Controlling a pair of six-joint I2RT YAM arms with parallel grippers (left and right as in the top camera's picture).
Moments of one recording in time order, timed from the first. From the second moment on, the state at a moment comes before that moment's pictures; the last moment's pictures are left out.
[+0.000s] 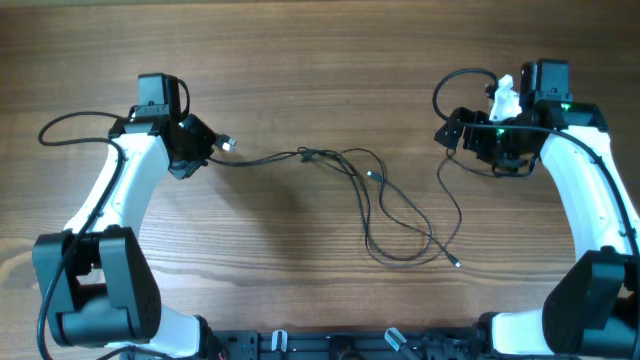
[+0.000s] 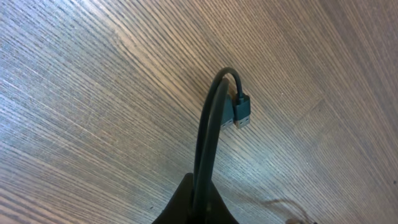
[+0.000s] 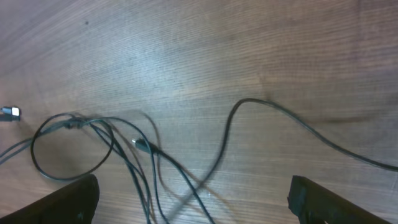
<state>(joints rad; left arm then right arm) 0.06 1.68 1.12 -0.68 0.09 -0.75 -0.09 1.60 1.22 -0.93 -0.38 0.20</state>
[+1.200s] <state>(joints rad) 0.06 1.68 1.12 -0.67 0.09 -0.75 0.72 1.49 0.74 -0.68 -0.23 0.35</state>
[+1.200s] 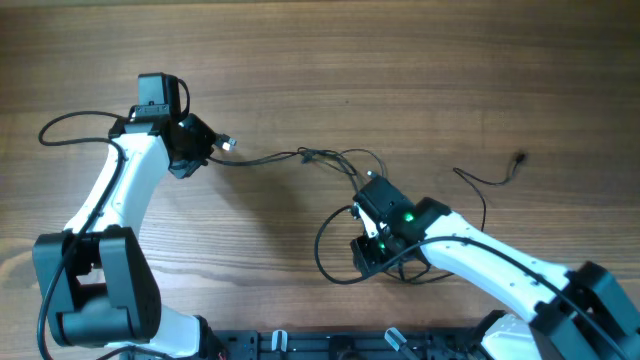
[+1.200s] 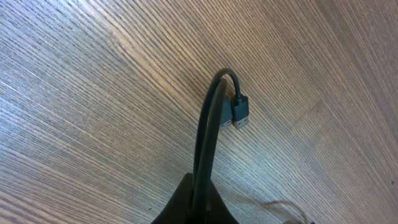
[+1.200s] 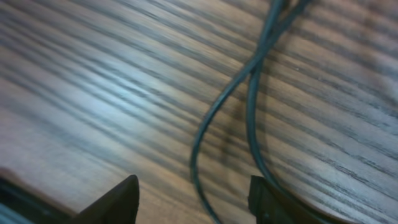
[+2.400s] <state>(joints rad) 0.20 1.68 1.12 -0.79 -0.21 -0.75 -0.17 1.10 1.10 -0.98 0.10 0.46</state>
